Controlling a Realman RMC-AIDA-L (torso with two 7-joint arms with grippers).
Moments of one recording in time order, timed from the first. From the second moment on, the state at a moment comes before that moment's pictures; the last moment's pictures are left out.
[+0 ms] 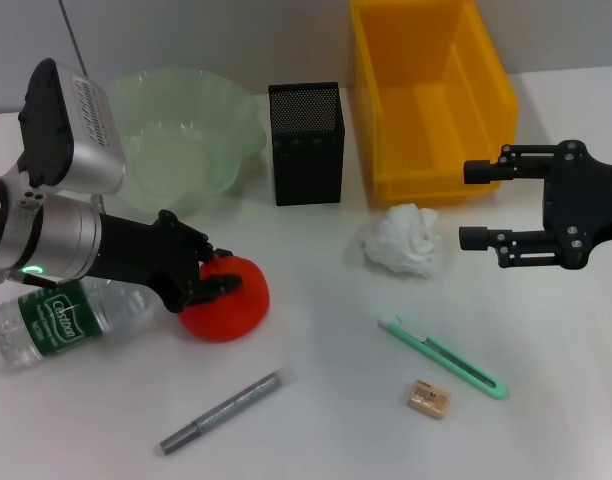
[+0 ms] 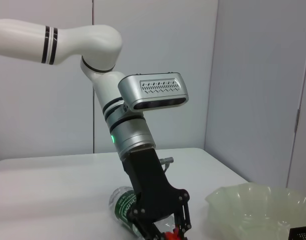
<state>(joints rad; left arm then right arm) -0.67 -2.06 1.17 0.83 2.19 1.30 -1.55 0.49 2.01 -0.57 -0.86 -1.97 -1.86 1.20</state>
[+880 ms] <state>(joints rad) -0.65 -2.07 1.06 1.13 1.99 1.28 -1.53 0.49 2.01 -0.57 -0.86 -1.97 -1.85 1.20</state>
